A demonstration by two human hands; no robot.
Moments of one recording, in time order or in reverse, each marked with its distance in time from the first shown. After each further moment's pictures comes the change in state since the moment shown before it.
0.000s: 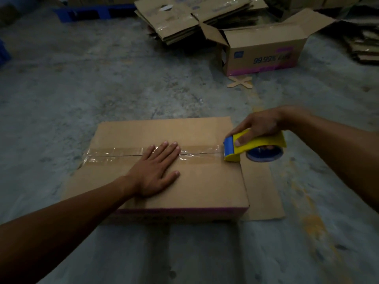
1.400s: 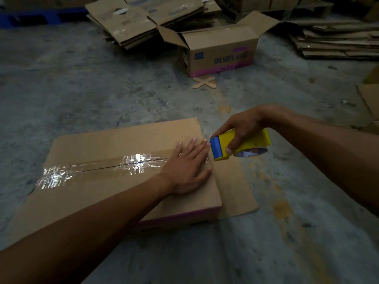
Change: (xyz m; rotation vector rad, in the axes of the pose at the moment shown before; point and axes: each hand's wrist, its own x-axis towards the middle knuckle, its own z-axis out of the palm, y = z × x) left_hand 0.092 0.127 -0.010 -0.159 0.025 0.217; right_hand -0.028 0.037 0.006 -0.153 -0.025 0.064
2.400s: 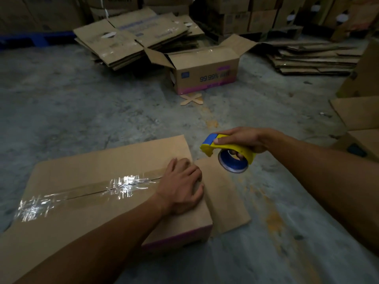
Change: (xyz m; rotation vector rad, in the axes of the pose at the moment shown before) left_hand 0.009 0.012 -0.002 0.135 0.160 0.074; right_hand 0.014 0.054 0.030 1.055 0.255 0.018
